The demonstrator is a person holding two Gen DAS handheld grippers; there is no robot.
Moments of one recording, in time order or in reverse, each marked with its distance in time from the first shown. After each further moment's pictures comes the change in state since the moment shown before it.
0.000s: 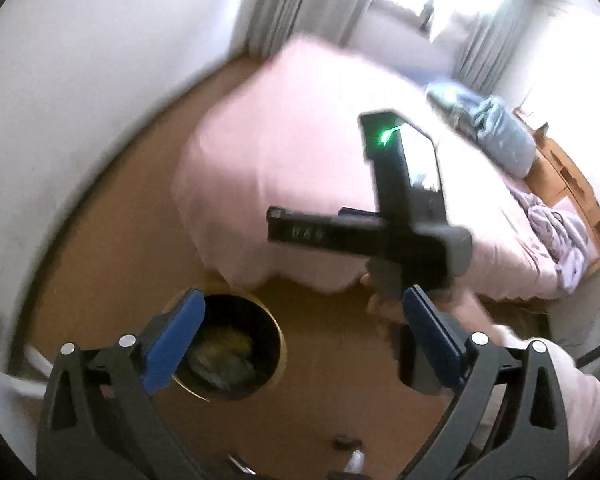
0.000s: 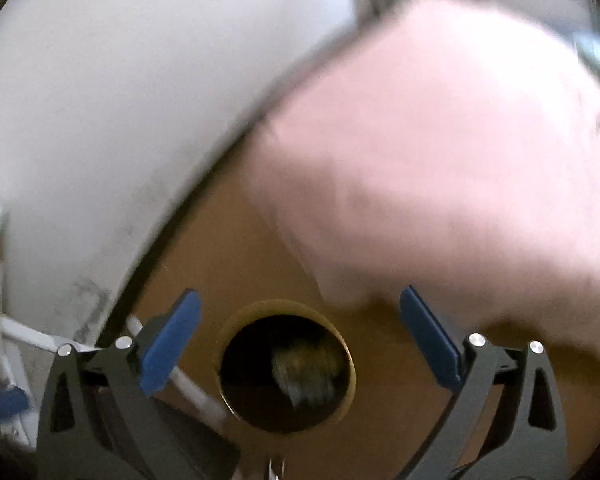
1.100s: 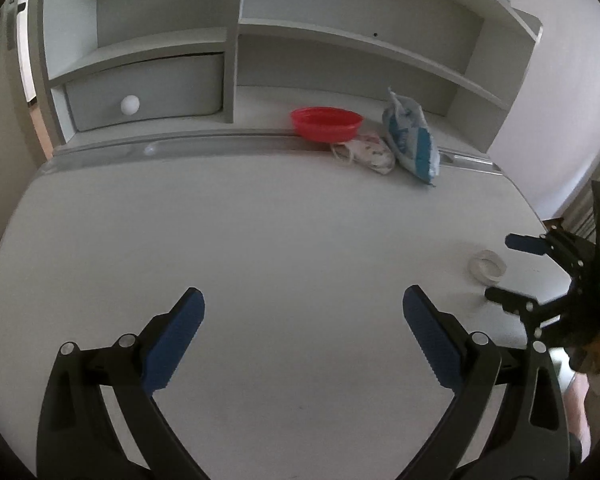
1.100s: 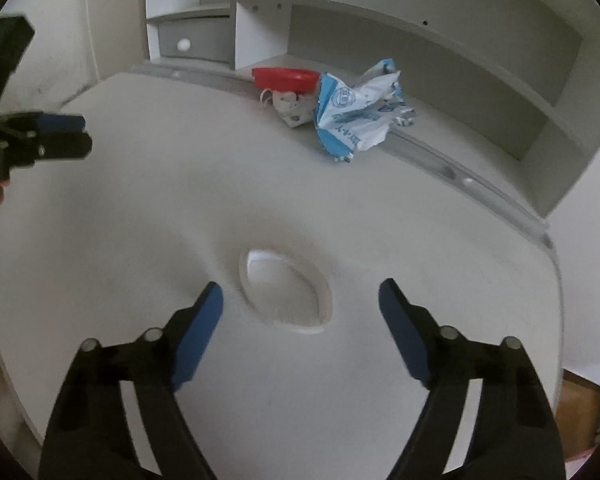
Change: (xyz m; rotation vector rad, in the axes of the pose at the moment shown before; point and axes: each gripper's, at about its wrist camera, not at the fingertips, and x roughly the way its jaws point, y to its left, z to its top) left arm -0.425 0.255 -0.304 -0.875 -0.221 0.904; right arm -0.101 0.519 -0.185 -1.385 0.085 0.713
